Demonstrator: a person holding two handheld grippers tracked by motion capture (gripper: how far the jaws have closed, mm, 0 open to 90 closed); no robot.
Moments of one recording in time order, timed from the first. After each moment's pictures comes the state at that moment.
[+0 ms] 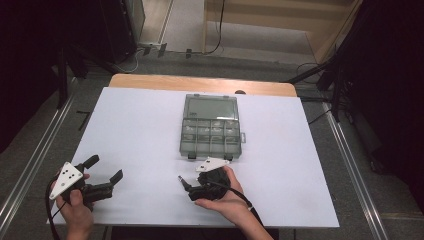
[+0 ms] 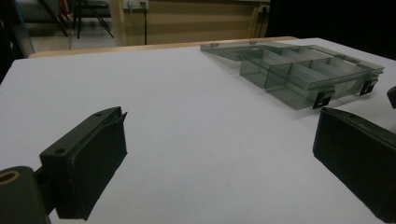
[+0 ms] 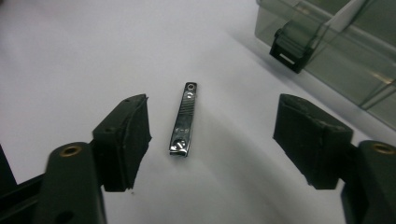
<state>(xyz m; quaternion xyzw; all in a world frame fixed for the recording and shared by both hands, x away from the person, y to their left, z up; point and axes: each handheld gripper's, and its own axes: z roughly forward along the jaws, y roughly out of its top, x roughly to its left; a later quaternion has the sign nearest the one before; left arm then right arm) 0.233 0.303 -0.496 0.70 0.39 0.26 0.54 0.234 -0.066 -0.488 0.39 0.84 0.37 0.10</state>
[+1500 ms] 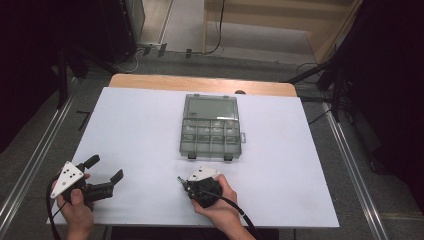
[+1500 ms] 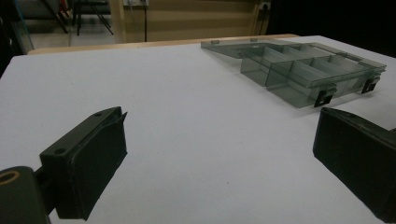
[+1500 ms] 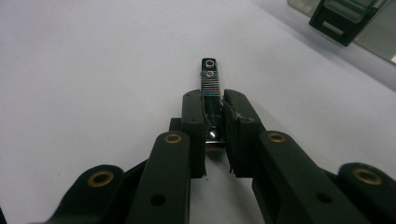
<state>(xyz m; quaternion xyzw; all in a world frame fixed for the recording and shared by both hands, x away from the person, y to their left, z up) 0.234 0.303 -0.497 0.70 0.40 0.26 0.54 0.224 -0.048 -0.515 0.40 0.84 0.36 0.10</state>
